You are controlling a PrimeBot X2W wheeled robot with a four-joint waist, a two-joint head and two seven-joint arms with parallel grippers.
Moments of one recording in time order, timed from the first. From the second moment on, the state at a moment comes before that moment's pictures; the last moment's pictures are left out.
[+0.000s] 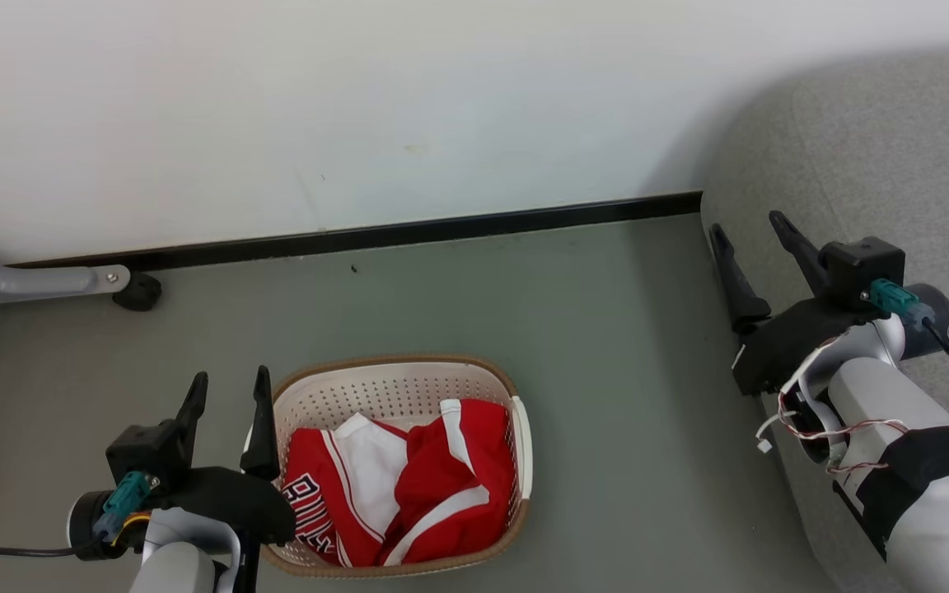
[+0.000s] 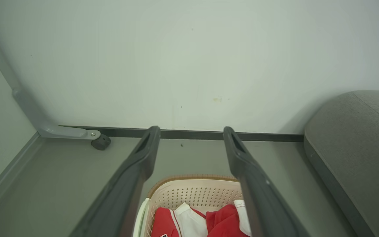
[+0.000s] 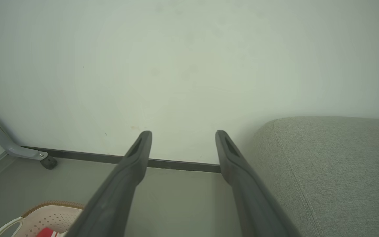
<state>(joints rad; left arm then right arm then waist) -0.30 0.11 -0.12 0.57 -0.38 -0.03 -0.25 -0.69 -0.25 0.56 0.75 0.51 -0.01 -0.25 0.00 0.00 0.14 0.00</state>
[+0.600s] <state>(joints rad) -0.38 0.05 -0.19 0.62 -0.38 -0.10 -0.25 -0.78 -0.31 0.51 0.48 0.42 -0.06 -0.25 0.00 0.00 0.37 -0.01</state>
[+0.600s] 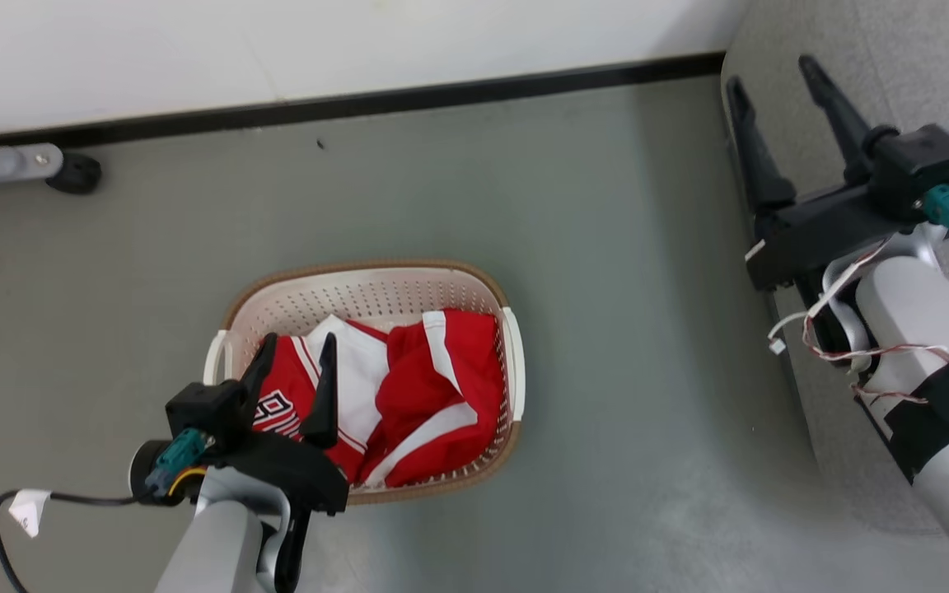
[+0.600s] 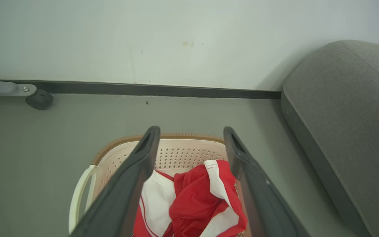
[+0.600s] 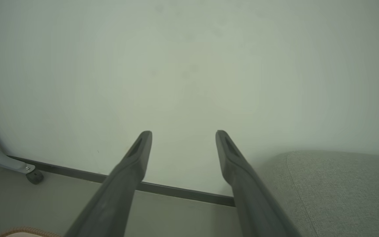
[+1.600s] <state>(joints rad) -0.76 0.04 -0.27 0.92 -0.47 -0.12 -0.16 -0.86 -0.39 0.35 0.12 0.31 -0.11 -0.26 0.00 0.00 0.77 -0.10</state>
